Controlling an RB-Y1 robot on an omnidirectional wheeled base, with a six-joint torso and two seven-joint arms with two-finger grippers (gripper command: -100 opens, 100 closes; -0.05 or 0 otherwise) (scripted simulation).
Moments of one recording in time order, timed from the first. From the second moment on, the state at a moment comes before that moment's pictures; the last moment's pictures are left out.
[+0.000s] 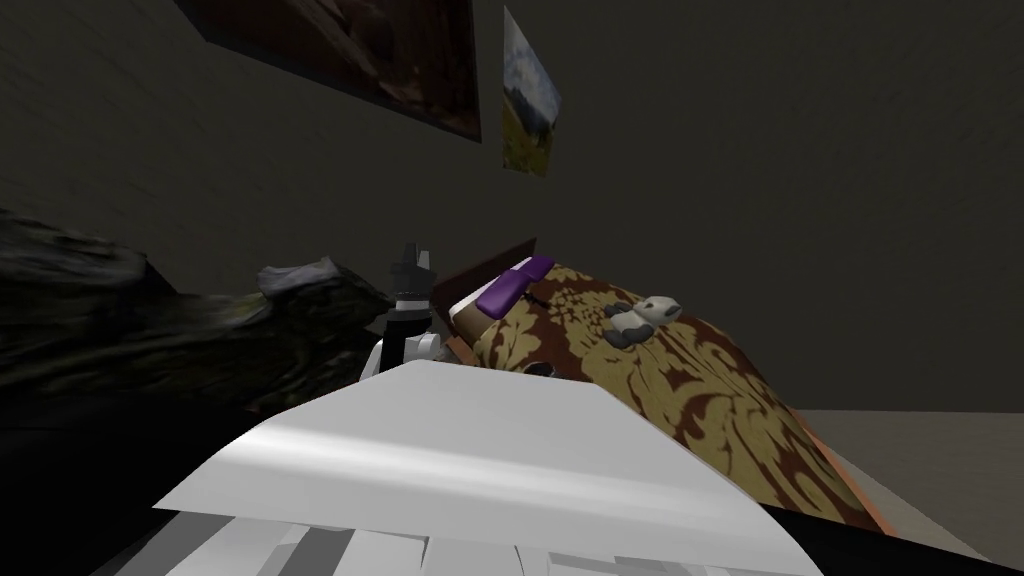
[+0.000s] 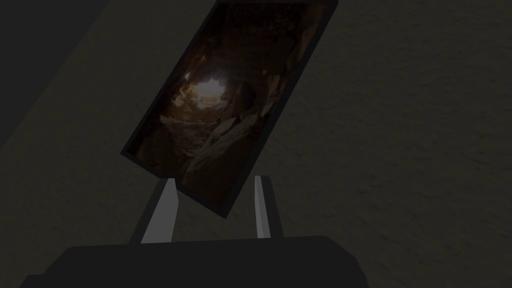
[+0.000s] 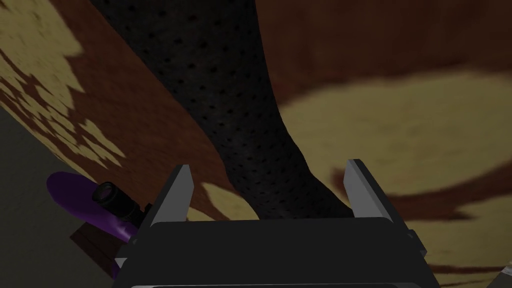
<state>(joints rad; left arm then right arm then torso) 0.45 -0.03 0.03 -2.33 -0.12 -0.40 0.11 0.11 -0.25 0.61 -0.74 1.15 0.36 0.74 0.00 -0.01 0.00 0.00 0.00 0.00</state>
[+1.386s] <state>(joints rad) 0.45 -0.03 0.03 -2.33 -0.12 -0.40 0.11 0.24 -0.09 0.31 -0.59 1.52 0.48 0.28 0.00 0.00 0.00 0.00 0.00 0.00</state>
